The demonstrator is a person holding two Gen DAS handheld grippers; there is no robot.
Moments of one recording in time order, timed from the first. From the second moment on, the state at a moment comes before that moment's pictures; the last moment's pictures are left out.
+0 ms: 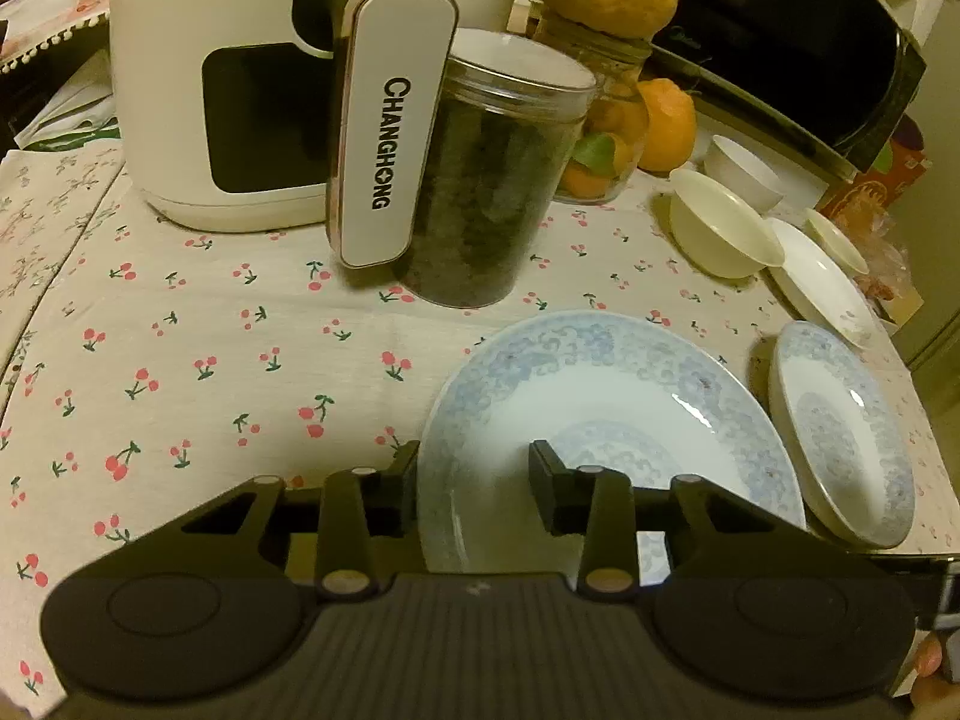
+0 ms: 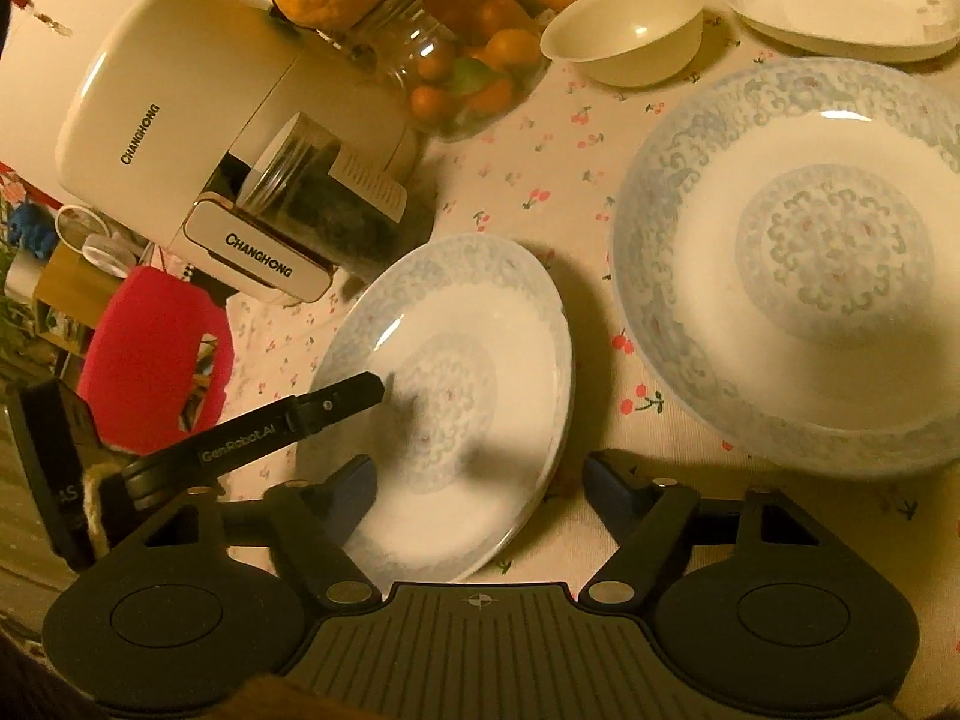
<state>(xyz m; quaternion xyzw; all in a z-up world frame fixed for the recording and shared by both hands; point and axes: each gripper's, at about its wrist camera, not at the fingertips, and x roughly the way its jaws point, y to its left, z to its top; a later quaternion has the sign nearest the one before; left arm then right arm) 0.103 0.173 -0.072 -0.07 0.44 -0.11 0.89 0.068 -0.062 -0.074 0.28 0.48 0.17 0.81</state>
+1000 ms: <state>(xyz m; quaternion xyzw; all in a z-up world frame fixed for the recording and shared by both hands) 0.097 0.180 -0.051 -0.11 0.40 -0.10 0.90 0.066 -0.068 -0.043 0.19 0.44 0.17 0.86</state>
